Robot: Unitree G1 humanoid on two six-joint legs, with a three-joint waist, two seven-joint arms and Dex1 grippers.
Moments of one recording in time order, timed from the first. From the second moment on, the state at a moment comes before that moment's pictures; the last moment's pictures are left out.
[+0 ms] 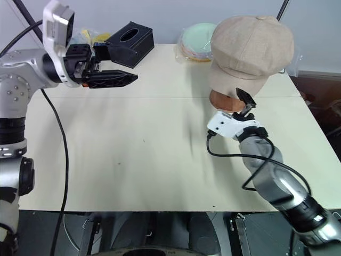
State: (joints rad) left arm -1.02 0.77 -0.02 0.10 -0.78 0.75 -1.17; right arm -0.33 -0.81 0.37 -0.33 -0.49 0.44 -0.04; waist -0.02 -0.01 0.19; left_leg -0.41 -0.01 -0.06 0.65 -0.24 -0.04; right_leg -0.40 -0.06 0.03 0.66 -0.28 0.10
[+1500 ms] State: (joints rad) left arm -1.05 0.70 0.03 0.14 -0.69 0.75 -1.18; right arm -0.37 -1.04 0.06 0.21 -0.67 -0.53 -0.12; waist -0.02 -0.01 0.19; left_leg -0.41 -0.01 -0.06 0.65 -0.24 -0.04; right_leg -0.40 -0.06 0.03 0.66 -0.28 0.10
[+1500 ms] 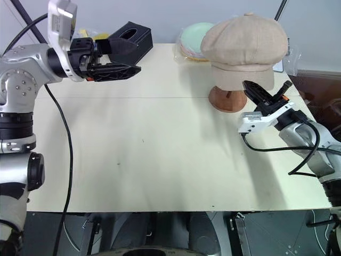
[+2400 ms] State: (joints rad) left arm -1.03 0.74 0.06 0.15 -0.66 0.72 -1.20; right arm 0.04 -1.20 -0.58 -0.07 0.56 0.27 0.94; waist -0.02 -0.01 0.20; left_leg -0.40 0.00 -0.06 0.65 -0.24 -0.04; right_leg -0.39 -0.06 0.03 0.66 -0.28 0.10
